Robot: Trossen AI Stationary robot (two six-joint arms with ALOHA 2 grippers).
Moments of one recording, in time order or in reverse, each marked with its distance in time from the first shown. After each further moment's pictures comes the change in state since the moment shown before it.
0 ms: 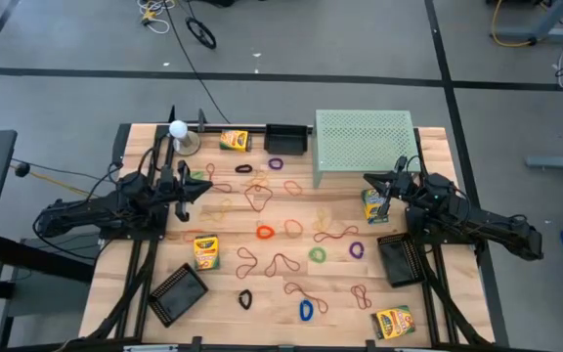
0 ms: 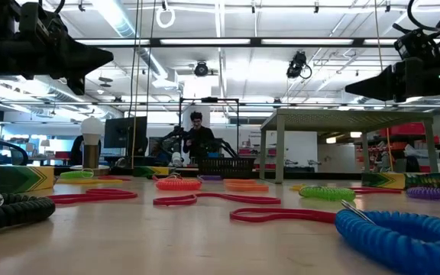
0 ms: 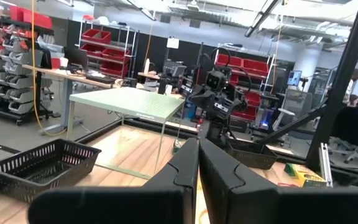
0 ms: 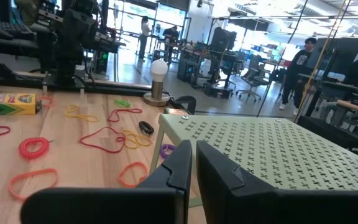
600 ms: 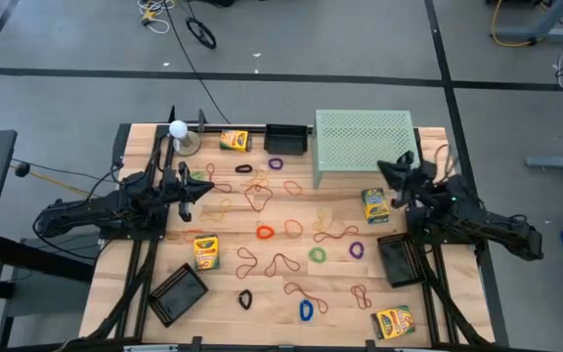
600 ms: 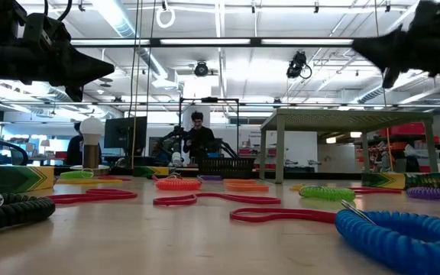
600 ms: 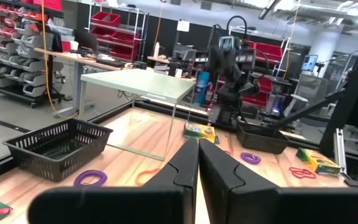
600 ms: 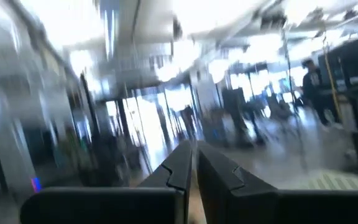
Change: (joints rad) left arm 0.001 0.000 0.000 -0.071 -0.034 0.001; right arm 0.001 0.000 0.000 0.410 0.004 0.485
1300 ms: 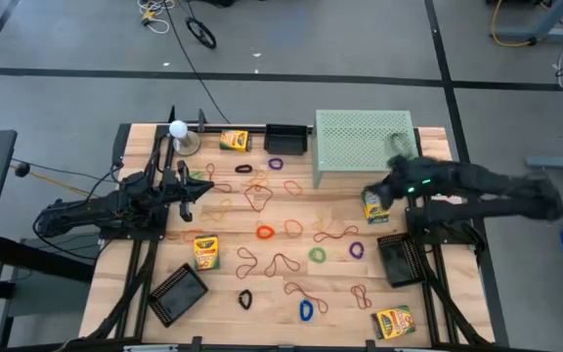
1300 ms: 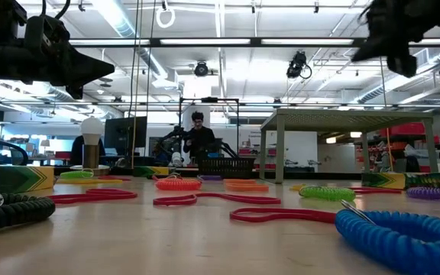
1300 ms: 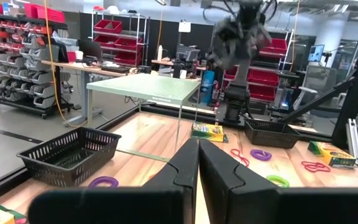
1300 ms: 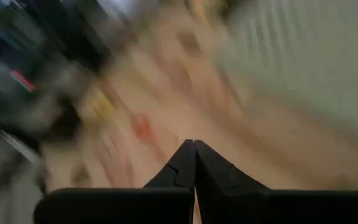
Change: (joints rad) left arm 0.000 0.000 0.000 0.003 -0.012 0.079; right arm 0.299 0.616 0.728 -1.214 0.071 0.541
